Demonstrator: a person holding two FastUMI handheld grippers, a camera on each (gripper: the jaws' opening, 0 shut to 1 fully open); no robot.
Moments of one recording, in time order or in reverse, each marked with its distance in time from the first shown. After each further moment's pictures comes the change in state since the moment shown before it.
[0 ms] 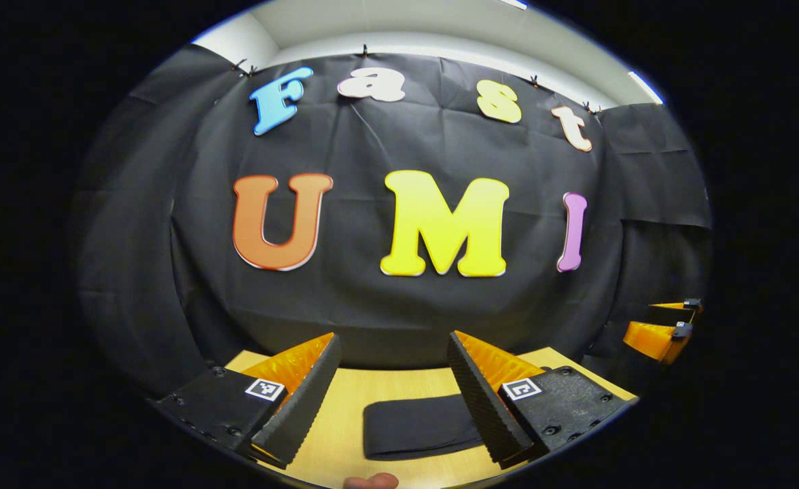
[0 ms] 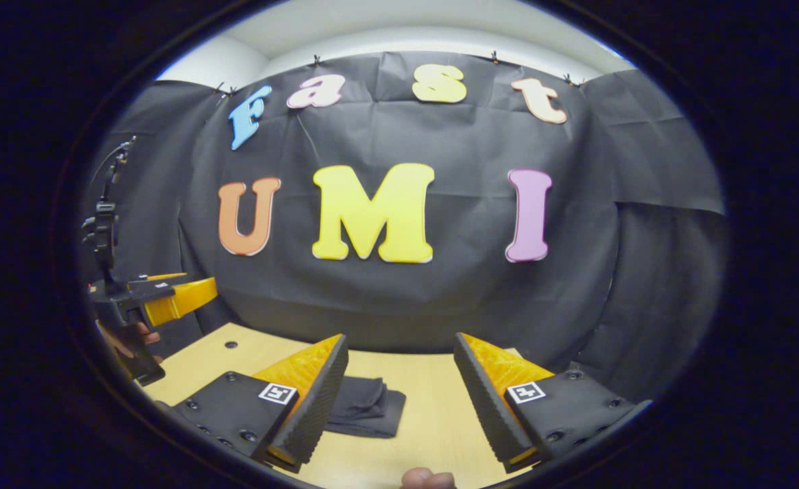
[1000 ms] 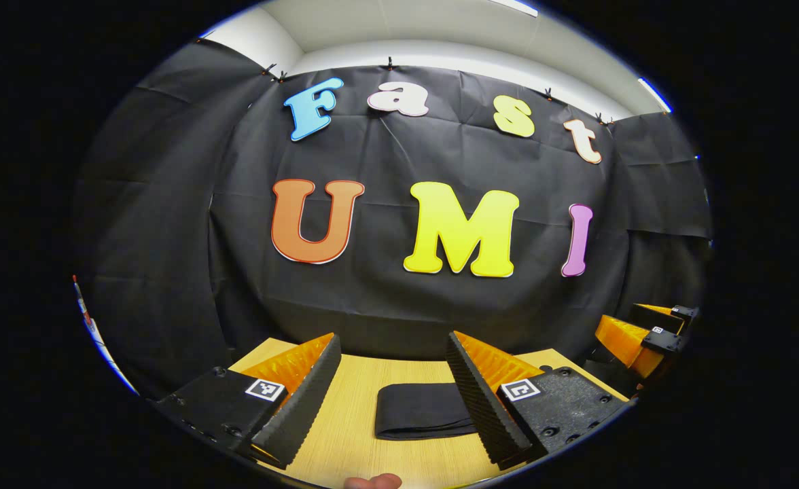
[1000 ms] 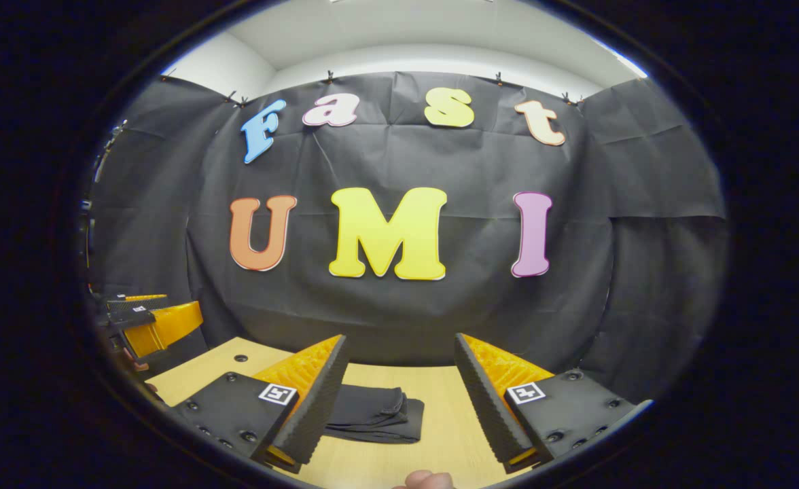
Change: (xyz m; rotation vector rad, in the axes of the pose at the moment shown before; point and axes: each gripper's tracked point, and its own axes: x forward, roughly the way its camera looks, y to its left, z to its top) left arm -0.188 0.057 -0.092 -0.034 0.019 0.069; right arm -0.035 0.038 -0.018 -0.004 -0.063 -0.013
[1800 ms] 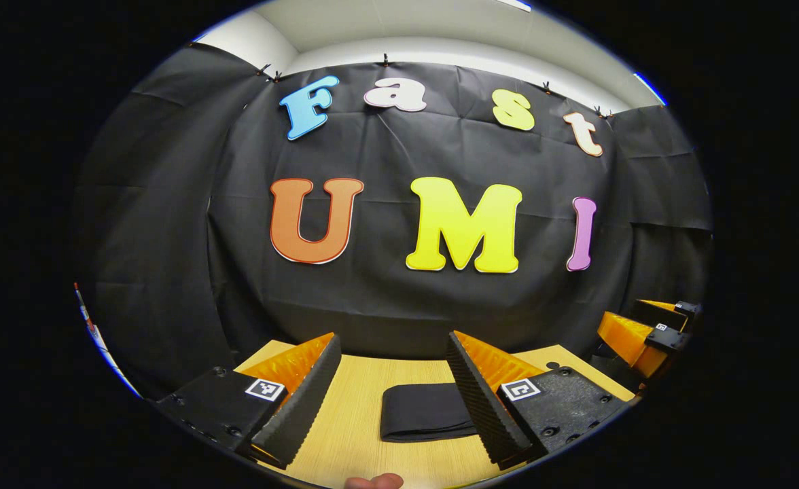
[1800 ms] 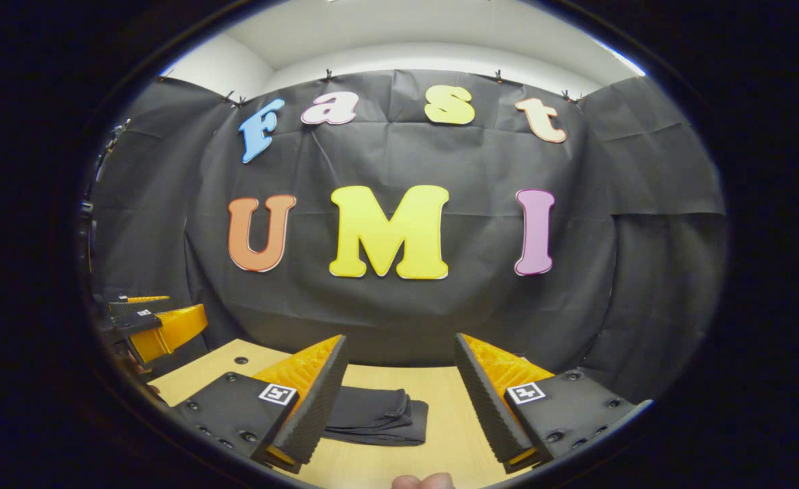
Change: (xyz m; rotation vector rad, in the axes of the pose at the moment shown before) left arm 0.014 0.003 -0.004 0.014 0.014 0.002; right arm 0.012 0.006 -0.005 0.007 0.005 0.001
